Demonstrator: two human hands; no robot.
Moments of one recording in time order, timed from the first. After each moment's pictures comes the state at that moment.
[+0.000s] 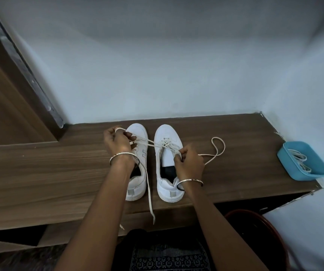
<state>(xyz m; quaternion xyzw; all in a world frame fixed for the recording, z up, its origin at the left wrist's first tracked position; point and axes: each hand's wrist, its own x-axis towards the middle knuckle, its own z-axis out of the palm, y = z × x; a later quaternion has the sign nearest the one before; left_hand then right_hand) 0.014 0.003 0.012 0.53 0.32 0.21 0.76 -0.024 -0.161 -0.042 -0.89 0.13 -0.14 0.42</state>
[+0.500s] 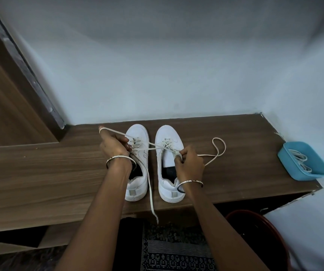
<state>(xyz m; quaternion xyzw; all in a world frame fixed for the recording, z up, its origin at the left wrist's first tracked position) 0.001 0.012 0.024 0.48 0.37 0.17 0.78 -0.026 -0.158 -0.045 -0.89 0.12 -0.14 0.41</state>
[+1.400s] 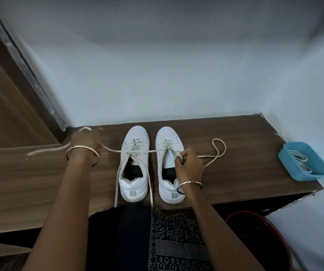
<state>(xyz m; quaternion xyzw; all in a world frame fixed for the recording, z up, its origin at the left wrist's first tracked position) 0.007 0.095 0.052 0.75 0.39 0.04 0.53 -0.025 -0.157 -0.051 -0.88 0.14 -0.15 0.43</state>
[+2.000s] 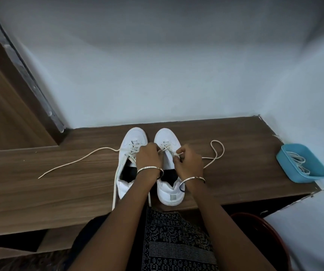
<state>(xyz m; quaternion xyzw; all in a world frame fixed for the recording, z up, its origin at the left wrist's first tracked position) 0.010 -0.046 -0.027 0.96 0.08 0.06 0.26 -0.009 -0.172 -0.045 -0.90 0.08 -0.10 0.42</state>
